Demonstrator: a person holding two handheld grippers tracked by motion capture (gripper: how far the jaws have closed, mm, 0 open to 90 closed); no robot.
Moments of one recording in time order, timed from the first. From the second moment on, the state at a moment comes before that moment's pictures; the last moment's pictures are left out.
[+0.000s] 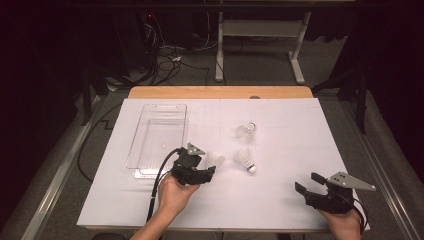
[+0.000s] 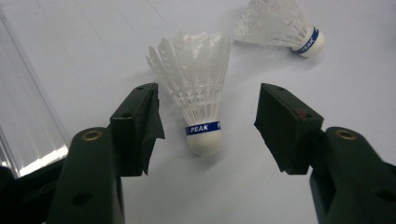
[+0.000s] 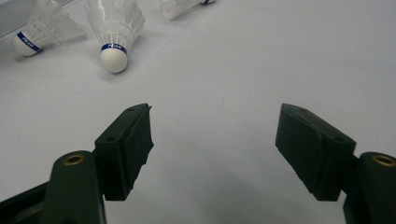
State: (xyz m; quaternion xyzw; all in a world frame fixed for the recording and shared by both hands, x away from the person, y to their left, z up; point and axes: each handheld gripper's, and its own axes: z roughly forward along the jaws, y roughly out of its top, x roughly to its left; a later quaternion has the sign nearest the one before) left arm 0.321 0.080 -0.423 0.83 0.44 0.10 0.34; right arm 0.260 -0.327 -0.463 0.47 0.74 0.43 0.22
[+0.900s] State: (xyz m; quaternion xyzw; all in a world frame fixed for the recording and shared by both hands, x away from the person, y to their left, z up) left arm 0.364 0.060 -0.408 0.83 0.46 0.08 0.31; right arm 0.261 -0.327 -0.463 0.47 0.74 0.43 0.21
